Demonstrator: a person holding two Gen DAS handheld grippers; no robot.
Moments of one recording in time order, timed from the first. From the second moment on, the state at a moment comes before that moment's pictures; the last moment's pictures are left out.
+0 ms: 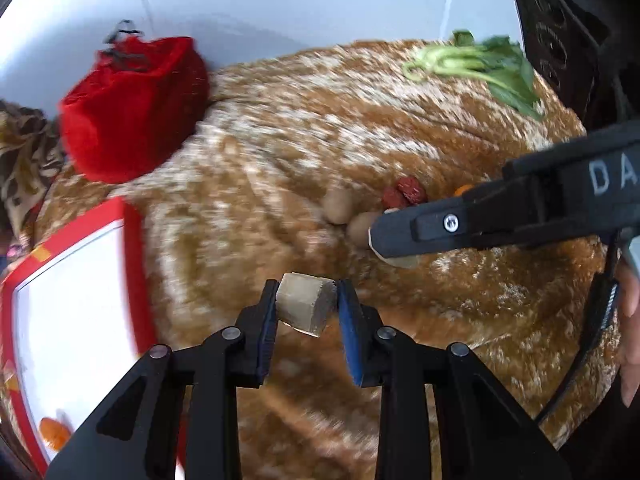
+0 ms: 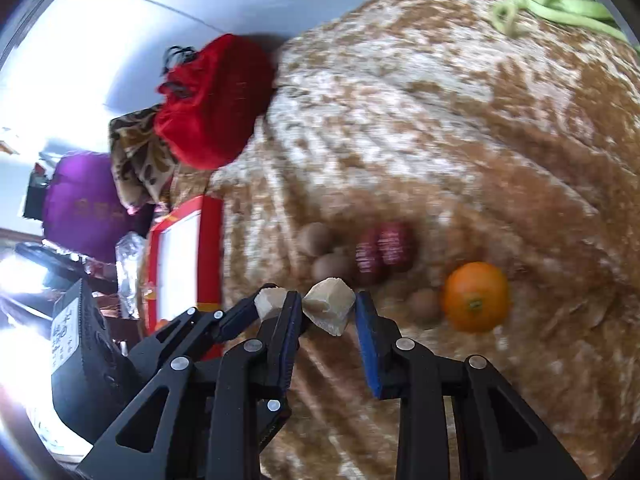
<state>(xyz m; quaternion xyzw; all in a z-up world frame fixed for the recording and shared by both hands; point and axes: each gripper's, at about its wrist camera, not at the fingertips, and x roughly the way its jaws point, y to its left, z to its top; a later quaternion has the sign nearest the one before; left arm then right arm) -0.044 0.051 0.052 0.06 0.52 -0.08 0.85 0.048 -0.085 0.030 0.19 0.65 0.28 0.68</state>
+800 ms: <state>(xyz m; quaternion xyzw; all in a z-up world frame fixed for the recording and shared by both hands) -0.088 0.205 0.068 -0.03 0.53 0.13 0.83 -0.033 0.065 0.056 0.13 0.61 0.44 0.65</state>
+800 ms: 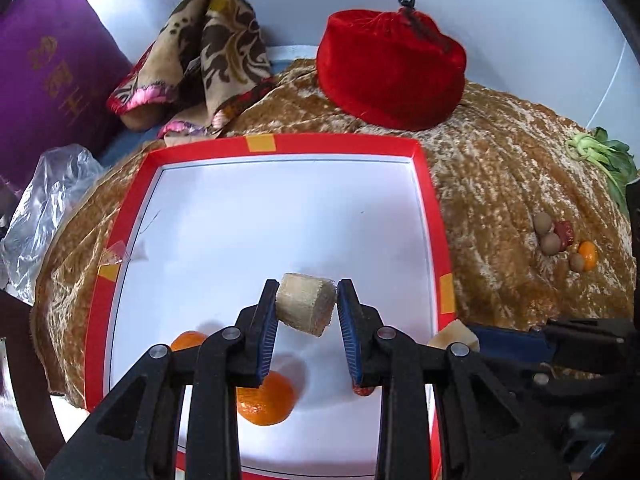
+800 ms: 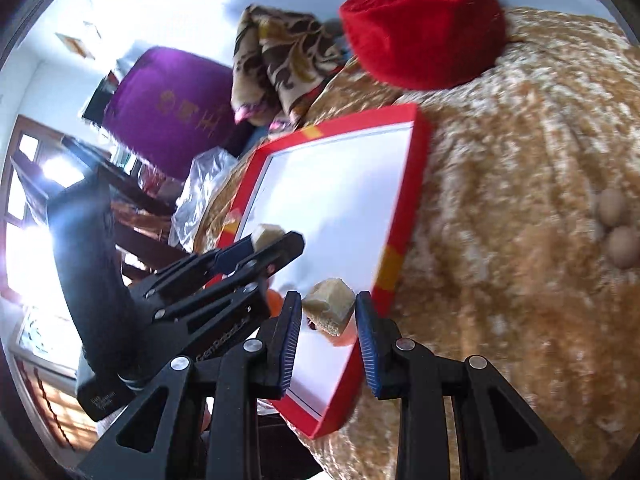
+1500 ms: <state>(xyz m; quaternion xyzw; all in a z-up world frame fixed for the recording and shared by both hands) -0.065 0.163 0.095 0.02 0.49 0.12 0.86 -0.007 -0.009 0.080 0.19 0.58 0.40 0.68</state>
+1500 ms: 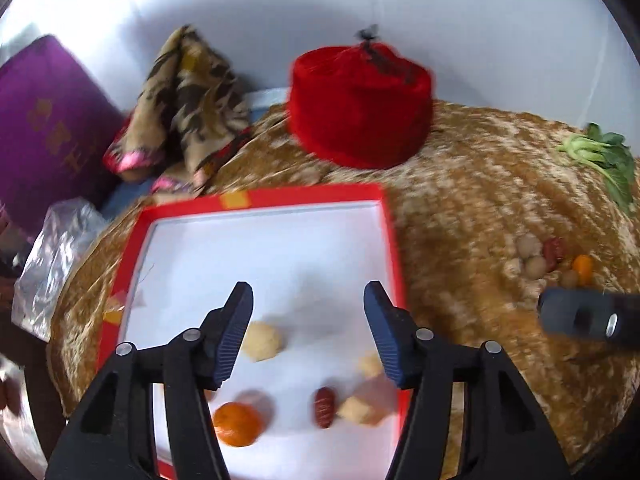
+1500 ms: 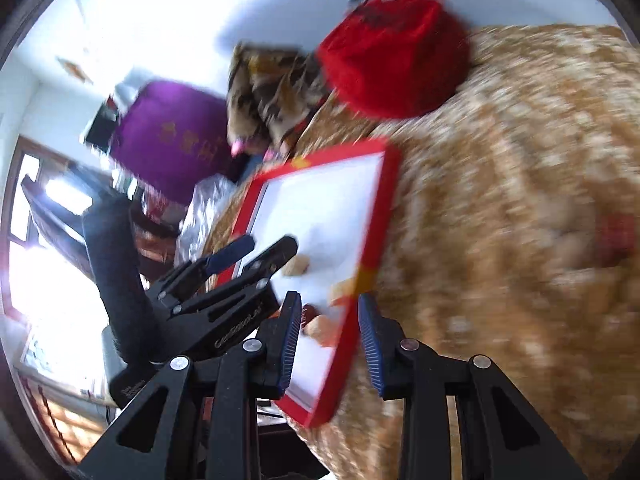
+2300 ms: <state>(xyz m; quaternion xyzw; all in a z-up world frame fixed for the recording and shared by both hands) -0.030 0.001 0.056 0.15 0.50 -0.07 0.85 0.055 -0.170 0.031 0.23 0.66 0.21 0.69</state>
